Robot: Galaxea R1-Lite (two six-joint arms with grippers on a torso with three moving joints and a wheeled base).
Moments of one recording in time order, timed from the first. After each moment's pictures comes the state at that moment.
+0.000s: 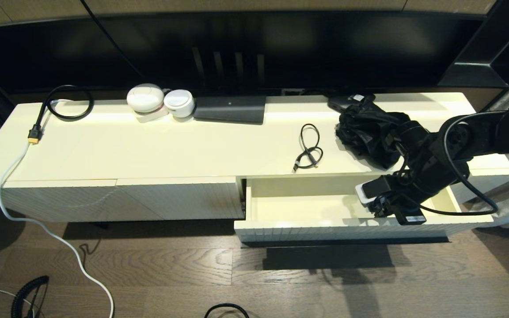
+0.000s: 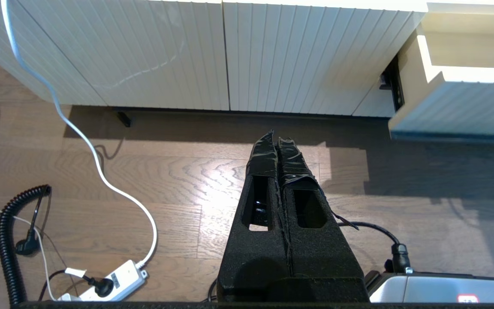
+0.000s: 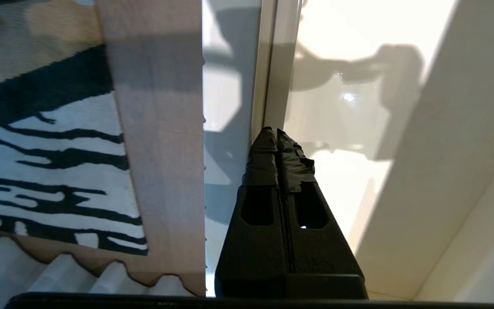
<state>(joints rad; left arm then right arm) 0.00 0.00 0.00 -0.01 0.02 -0.06 0.18 2.04 -1.60 0.75 0.09 -1.43</state>
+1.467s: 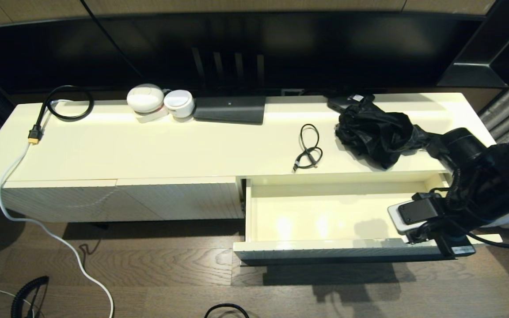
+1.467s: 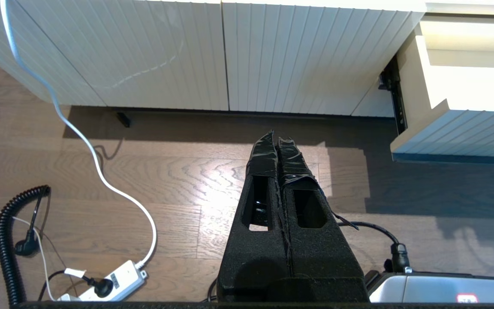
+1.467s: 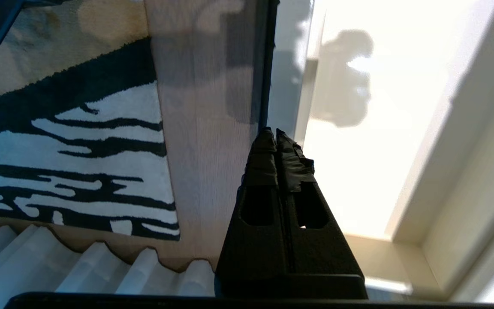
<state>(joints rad) 0.00 0.00 0.00 -0.01 0.02 -0.06 0.18 1.73 -1.27 0.69 0.09 -1.41</state>
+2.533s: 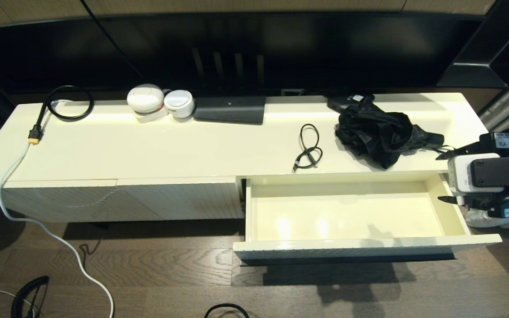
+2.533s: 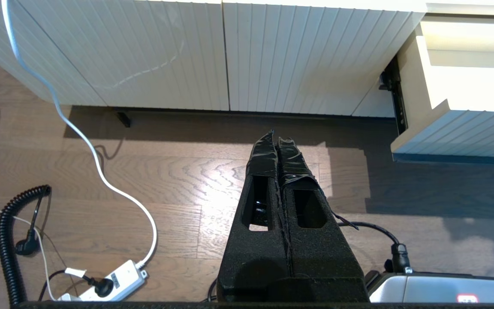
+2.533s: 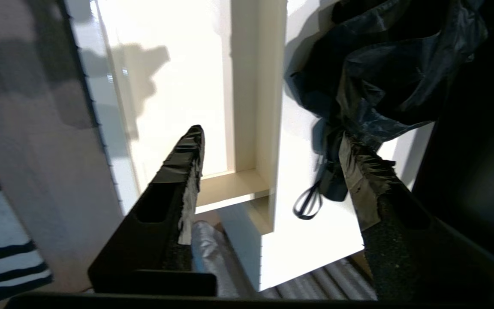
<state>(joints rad) 0.00 0.00 0.00 -0.01 0.02 -0.06 0.13 1.40 -1.17 0.35 0.08 -1.45</state>
